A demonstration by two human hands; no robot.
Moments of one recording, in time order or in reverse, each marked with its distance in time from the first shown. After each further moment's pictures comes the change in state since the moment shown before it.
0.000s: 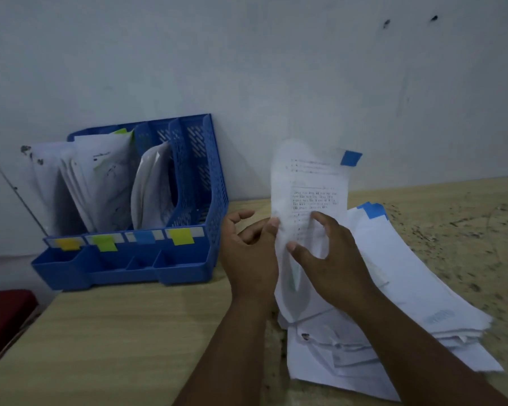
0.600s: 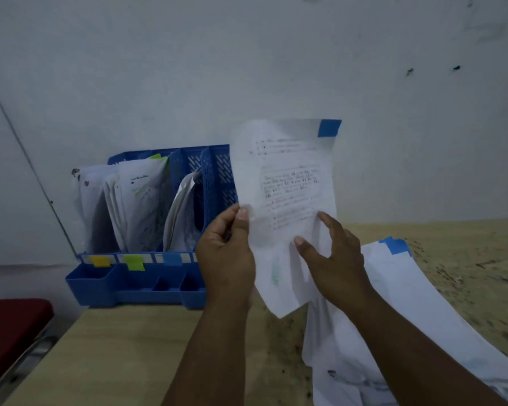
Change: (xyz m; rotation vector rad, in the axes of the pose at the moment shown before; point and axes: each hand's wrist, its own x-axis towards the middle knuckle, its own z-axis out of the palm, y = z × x) left_hand 0.046 0.059 -0.040 -0.165 0.090 0.015; right_hand 0.032 -0.051 0.014 0.063 -0.006 0.053
